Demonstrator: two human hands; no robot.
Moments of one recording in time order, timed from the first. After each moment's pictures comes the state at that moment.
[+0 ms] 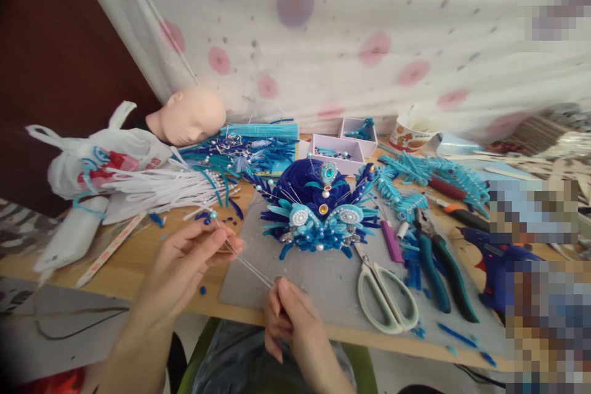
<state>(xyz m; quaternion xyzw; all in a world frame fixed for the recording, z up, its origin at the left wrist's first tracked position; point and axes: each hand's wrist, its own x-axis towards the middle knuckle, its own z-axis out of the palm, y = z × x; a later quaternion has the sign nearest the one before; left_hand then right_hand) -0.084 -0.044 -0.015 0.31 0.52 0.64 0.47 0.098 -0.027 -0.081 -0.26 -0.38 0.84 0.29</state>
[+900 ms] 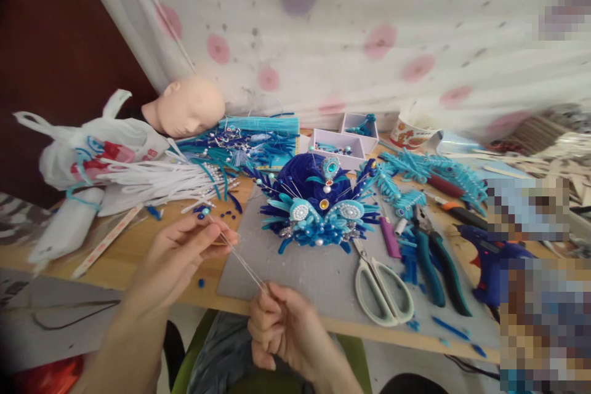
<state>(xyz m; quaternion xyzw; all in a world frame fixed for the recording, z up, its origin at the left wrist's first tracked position) -0.087 -0.043 -0.006 0.30 0.51 0.65 0.49 0.097 -0.022 -0.084 -0.06 -0.16 0.97 0.17</state>
